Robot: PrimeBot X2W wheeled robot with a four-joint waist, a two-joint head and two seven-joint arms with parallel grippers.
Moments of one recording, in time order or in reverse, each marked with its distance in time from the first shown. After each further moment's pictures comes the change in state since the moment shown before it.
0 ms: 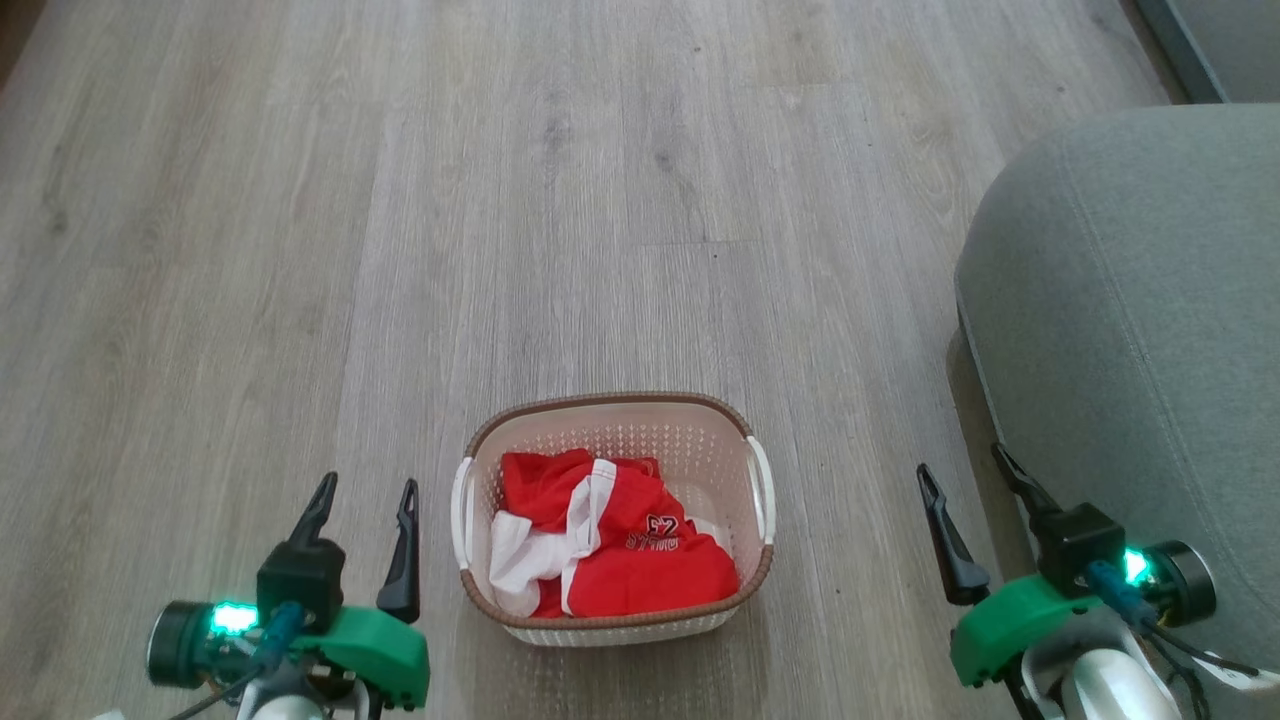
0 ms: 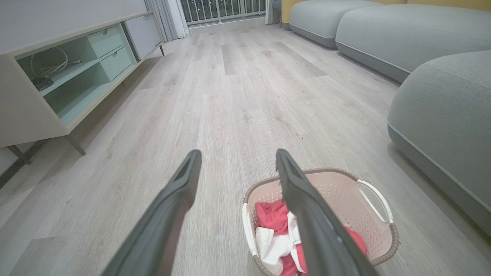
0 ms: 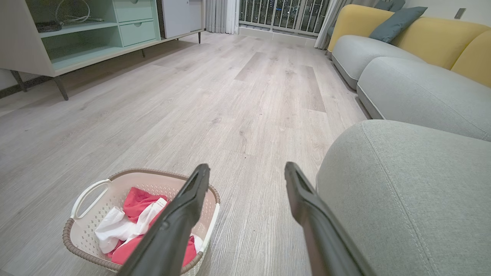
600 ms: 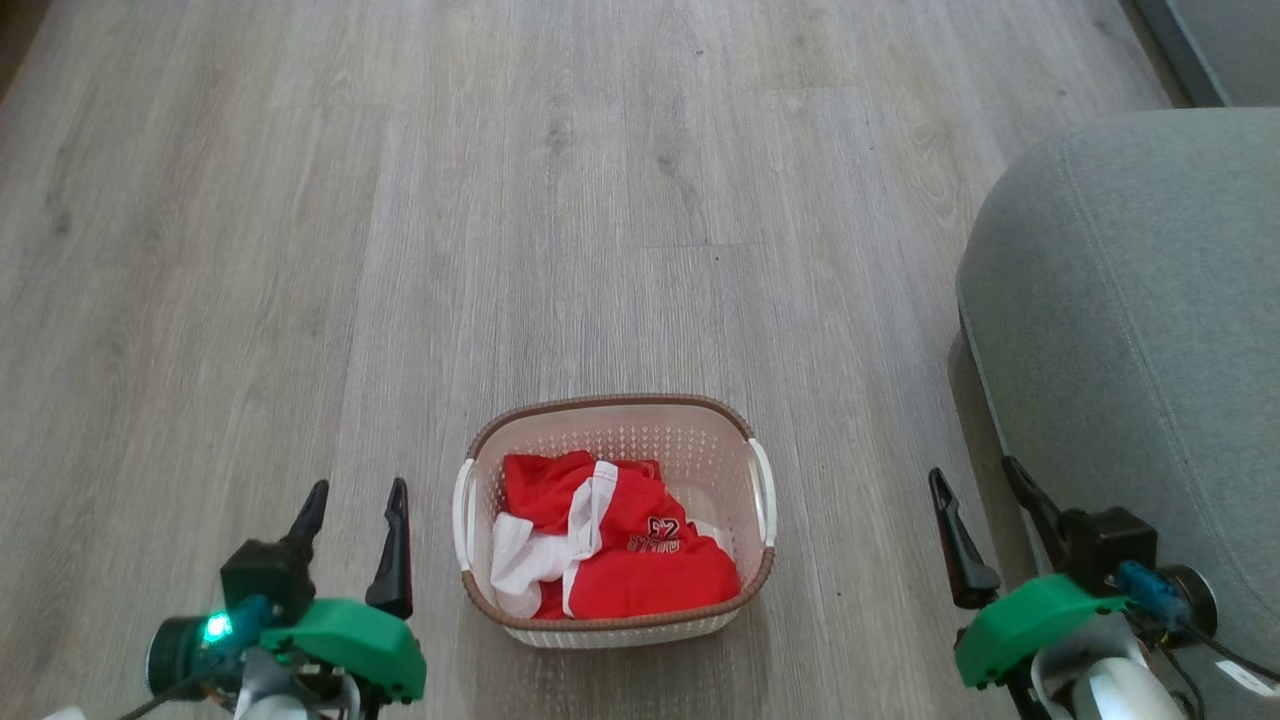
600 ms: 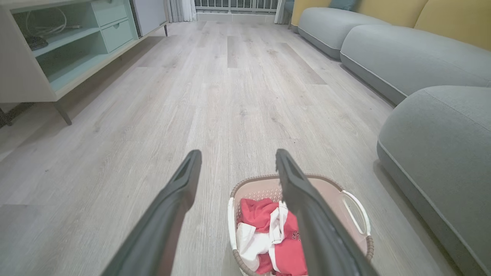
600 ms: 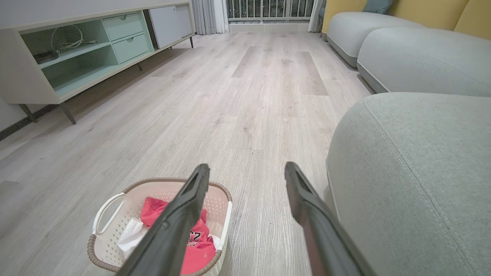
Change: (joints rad) left arm 0.000 0.013 -0.017 -0.006 -0.192 0.022 0.037; right arm 0.018 0.001 -0.004 -0.006 0.164 0.000 0.040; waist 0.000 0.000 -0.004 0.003
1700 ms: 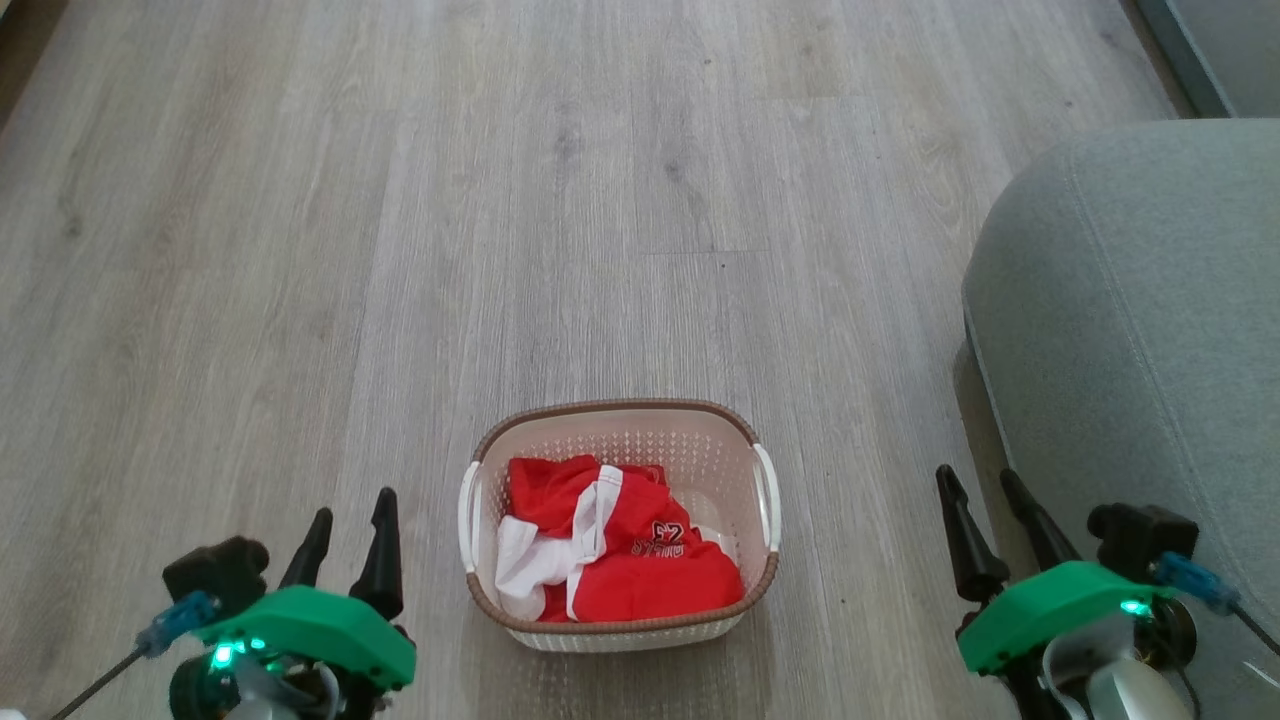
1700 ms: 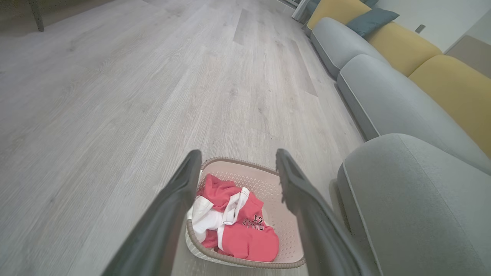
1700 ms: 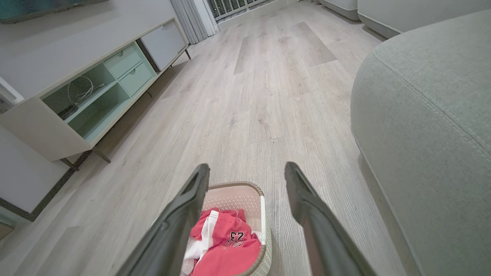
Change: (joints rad) left arm -0.001 -0.008 0.014 0.011 -0.373 -0.013 0.095; right arm 0.002 0.012 -0.001 -0.011 0.321 0.000 0.093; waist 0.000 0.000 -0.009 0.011
